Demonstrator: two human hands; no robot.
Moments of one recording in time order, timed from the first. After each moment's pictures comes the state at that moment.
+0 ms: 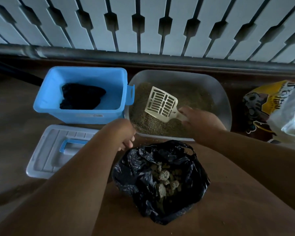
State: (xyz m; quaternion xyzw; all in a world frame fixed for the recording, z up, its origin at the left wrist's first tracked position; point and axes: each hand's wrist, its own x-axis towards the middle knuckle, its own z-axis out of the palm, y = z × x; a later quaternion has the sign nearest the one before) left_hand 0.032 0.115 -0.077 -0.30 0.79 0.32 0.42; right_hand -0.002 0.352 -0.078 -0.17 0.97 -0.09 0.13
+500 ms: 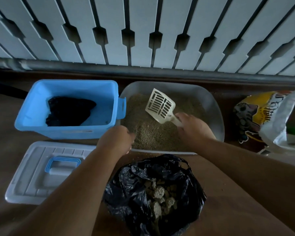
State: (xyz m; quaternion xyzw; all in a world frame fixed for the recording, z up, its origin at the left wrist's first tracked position) left_hand 0.024 0.116 -0.098 -0.18 0.90 0.34 0.22; right_hand -0.024 0.349 -0.093 -0.10 0.98 -0.16 0.10
